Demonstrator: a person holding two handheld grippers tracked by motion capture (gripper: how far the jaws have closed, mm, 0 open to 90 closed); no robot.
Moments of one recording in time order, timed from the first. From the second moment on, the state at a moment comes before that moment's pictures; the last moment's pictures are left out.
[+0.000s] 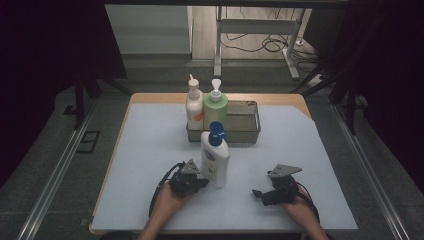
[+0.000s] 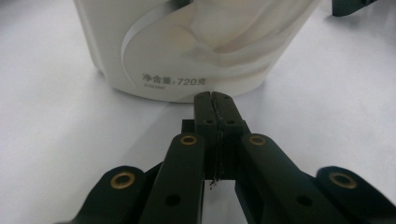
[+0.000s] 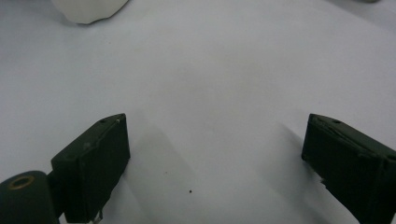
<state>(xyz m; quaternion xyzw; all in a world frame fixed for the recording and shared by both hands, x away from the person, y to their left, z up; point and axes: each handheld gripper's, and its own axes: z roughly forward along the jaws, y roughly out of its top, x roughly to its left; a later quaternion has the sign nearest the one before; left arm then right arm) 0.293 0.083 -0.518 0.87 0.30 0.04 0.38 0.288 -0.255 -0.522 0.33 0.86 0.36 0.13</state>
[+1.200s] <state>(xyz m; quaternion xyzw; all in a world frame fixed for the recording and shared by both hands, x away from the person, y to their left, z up) 0.264 0.109 -0.511 0.87 0.33 0.07 0.36 0.285 -0.250 -0.516 0.34 0.86 0.36 0.13</state>
